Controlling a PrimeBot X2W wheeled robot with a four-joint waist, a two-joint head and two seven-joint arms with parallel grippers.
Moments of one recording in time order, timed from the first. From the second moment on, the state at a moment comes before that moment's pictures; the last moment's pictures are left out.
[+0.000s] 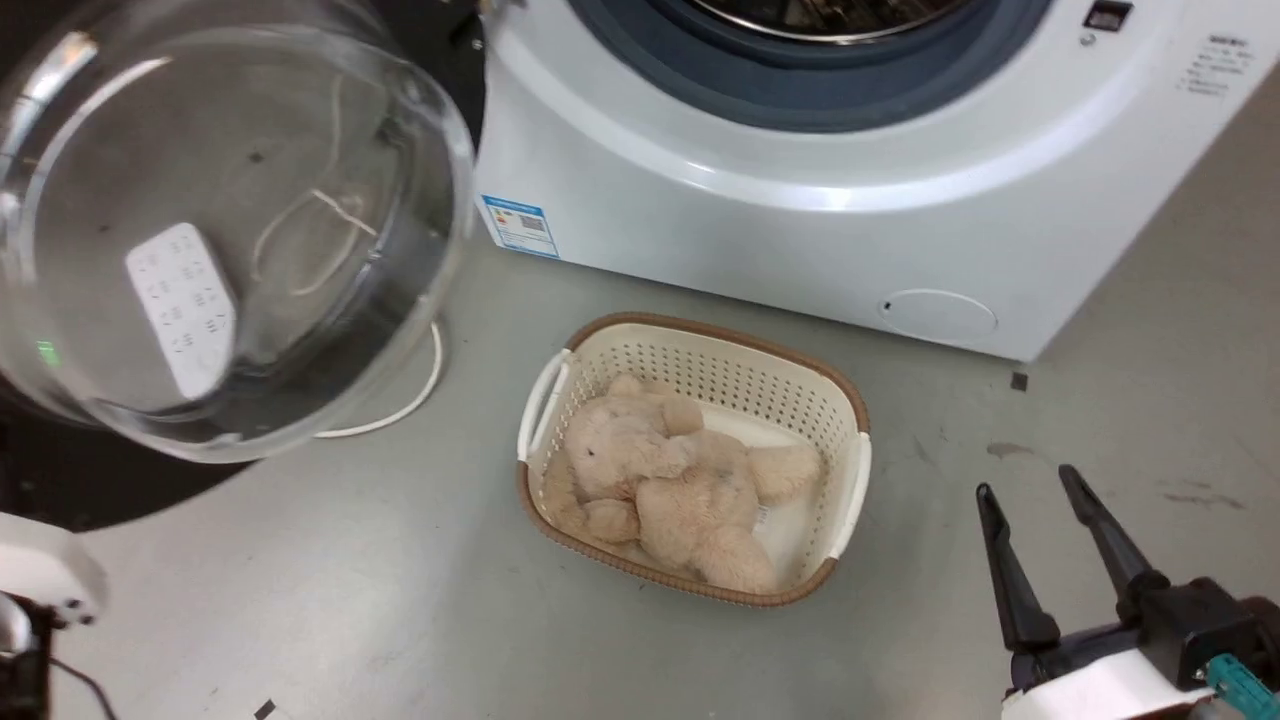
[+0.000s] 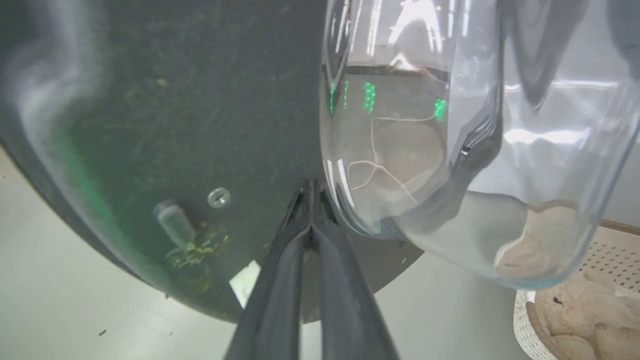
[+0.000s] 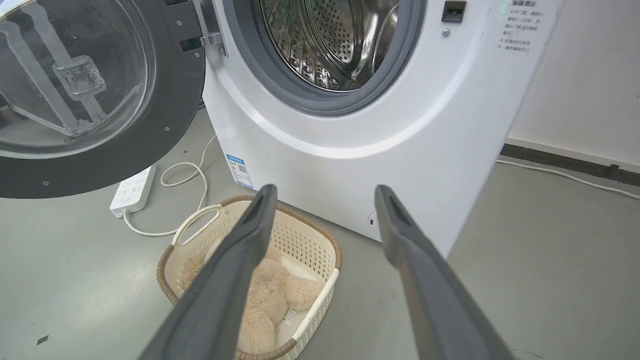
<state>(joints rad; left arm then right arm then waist) -0.20 0.51 0.14 0.28 -0.35 0.07 -0.03 0.03 -0.06 -0.03 -0.02 0.01 0.13 -0.21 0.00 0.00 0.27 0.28</state>
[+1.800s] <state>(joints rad) 0.11 0.18 -0.23 0.04 -0.22 0.16 -0.23 0.10 -0.05 -0.03 0.03 0.06 0.13 -0.25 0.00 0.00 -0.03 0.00</state>
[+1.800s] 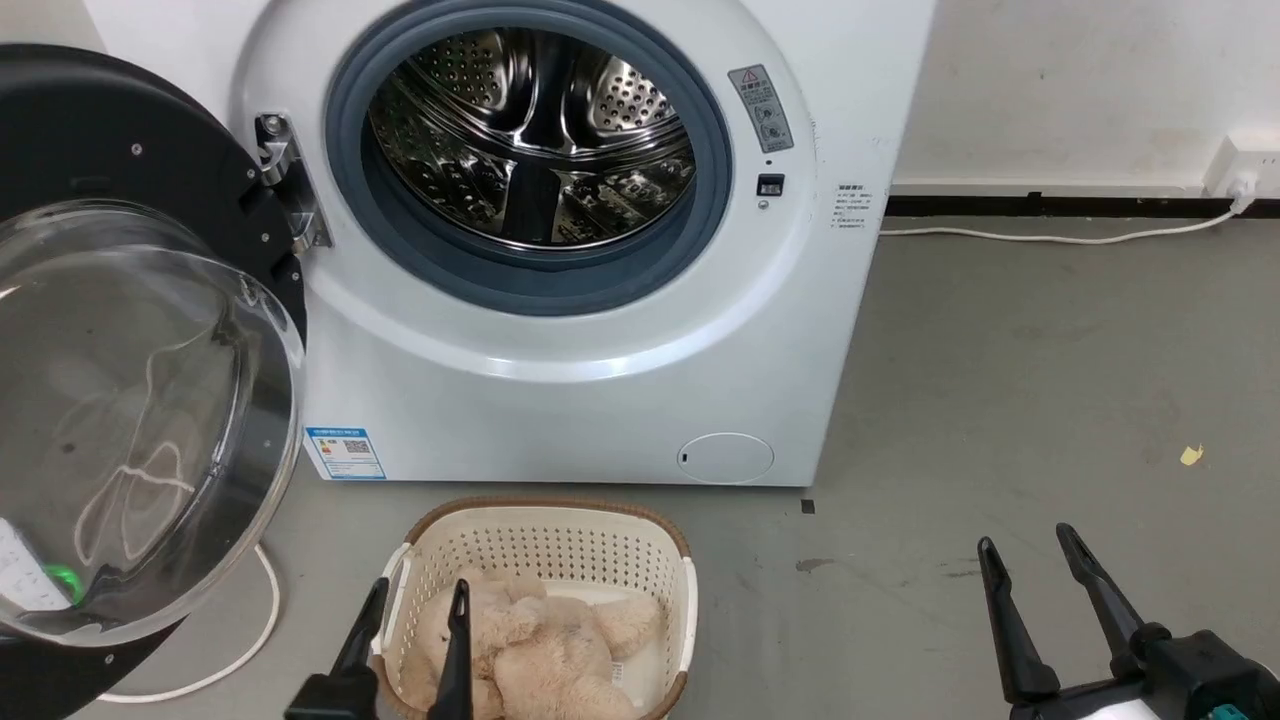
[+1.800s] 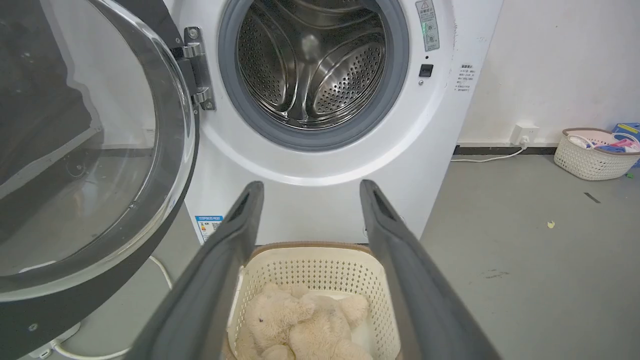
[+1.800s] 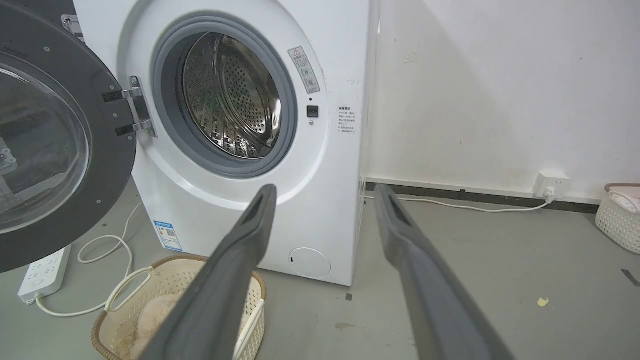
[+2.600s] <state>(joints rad) 0.11 0.17 -0.24 0.07 -0.20 0.19 -0.24 0.09 -0.05 -0.03 0.03 0.07 0.13 -0.25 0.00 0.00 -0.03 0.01</state>
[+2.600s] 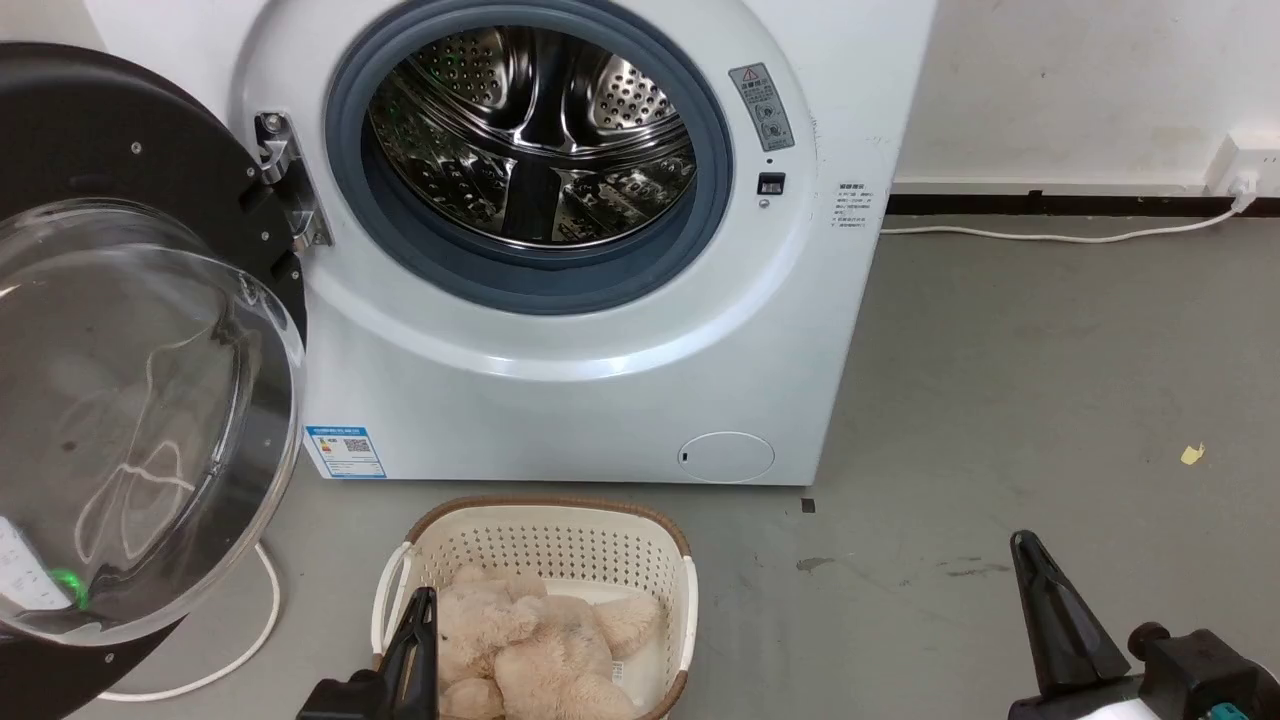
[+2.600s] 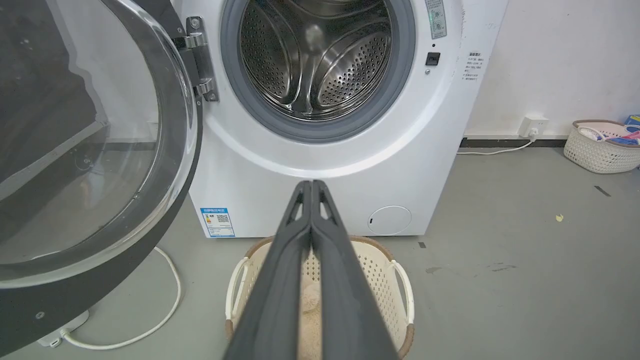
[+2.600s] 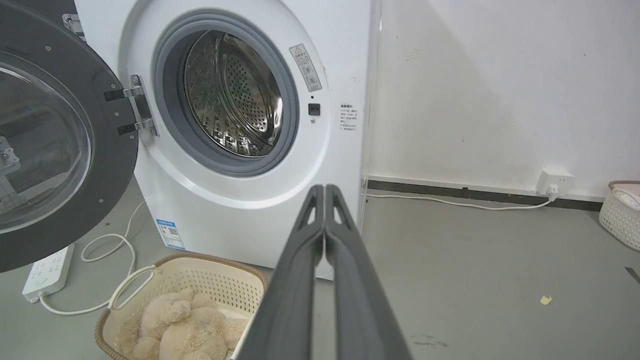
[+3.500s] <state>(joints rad) 0.10 0.14 -0.19 0.06 -0.16 0.15 -0.19 0.09 -0.05 -0.03 0.03 0.06 0.13 -0.19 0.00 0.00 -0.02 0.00</state>
